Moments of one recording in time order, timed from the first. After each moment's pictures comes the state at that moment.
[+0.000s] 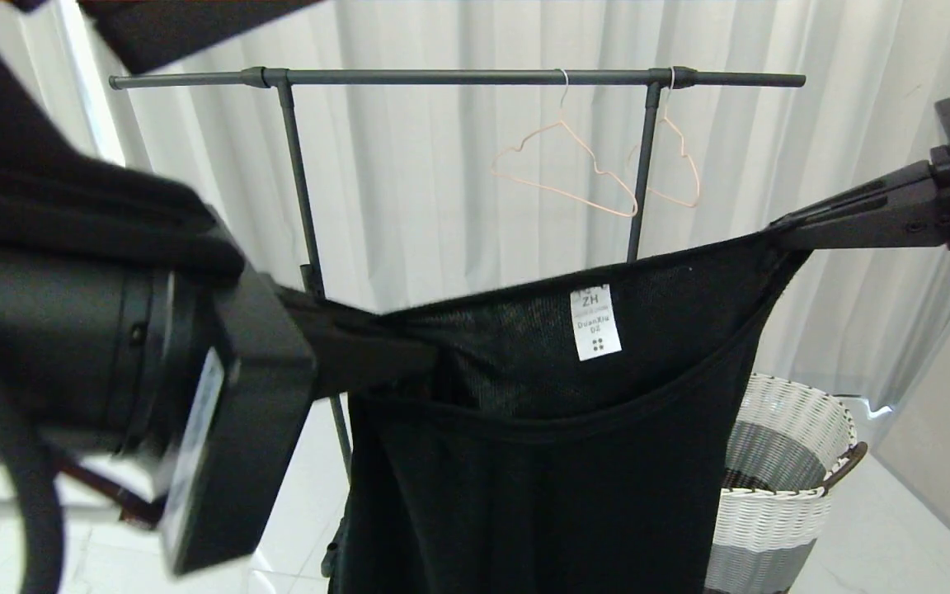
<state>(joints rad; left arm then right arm) -1.02 1.40 -1.55 0.68 0.16 0.02 0.63 1.43 -1.72 0.78 0.30 -0.46</state>
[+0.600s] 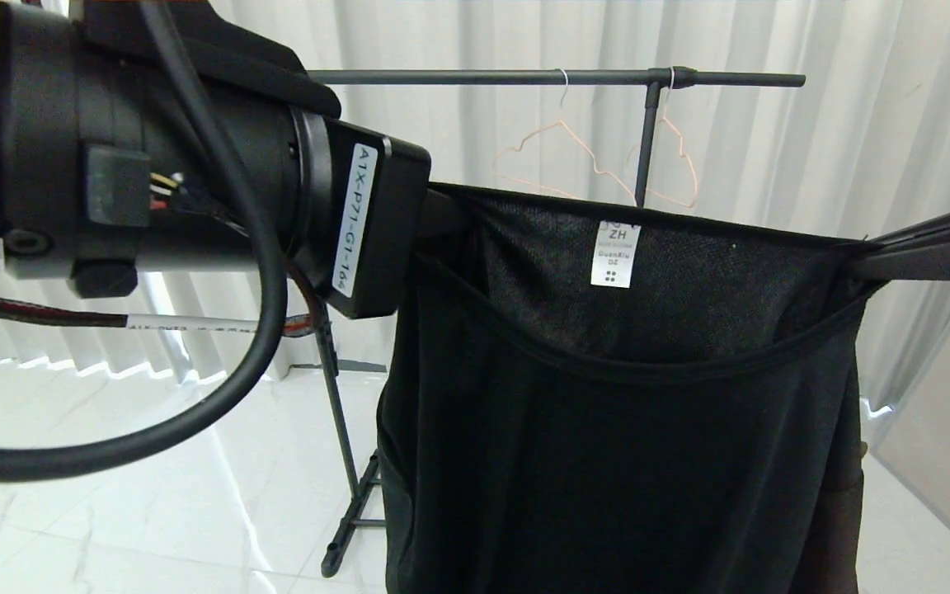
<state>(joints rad) -0.92 1.49 -1.62 0.52 0.18 0.05 0.60 1.33 -1.63 0.80 0.25 -0.38</state>
